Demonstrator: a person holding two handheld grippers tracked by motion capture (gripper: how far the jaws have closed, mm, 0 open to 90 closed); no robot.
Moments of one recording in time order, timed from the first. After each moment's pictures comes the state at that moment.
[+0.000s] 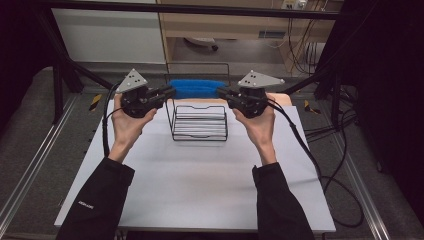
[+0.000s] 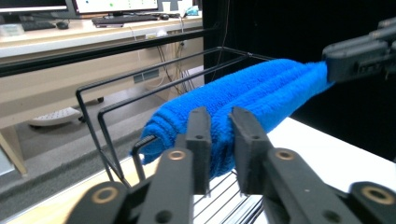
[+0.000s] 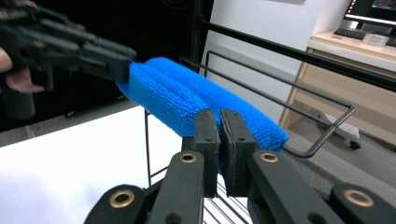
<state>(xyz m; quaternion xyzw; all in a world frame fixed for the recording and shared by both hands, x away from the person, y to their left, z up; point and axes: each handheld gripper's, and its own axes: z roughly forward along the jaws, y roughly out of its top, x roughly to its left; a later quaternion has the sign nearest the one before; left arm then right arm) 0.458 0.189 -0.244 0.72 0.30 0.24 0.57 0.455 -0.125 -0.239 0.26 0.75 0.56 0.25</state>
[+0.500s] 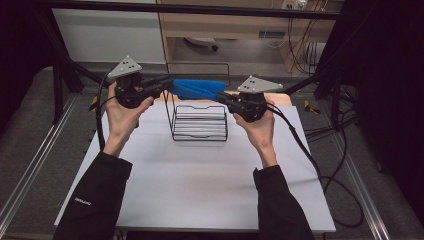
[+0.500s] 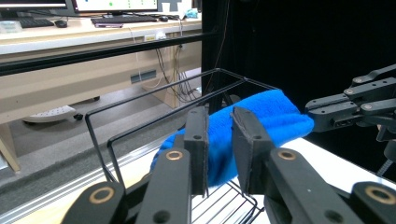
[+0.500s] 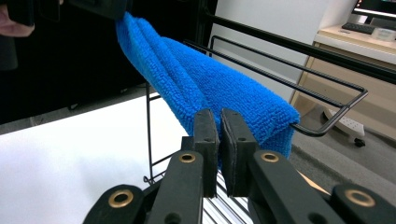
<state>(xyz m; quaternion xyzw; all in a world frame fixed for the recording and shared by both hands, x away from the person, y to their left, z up) 0.458 0.191 -0.214 0.72 0.31 0.23 0.57 0.456 -0.126 -0.252 0.25 0.76 0.55 0.25</state>
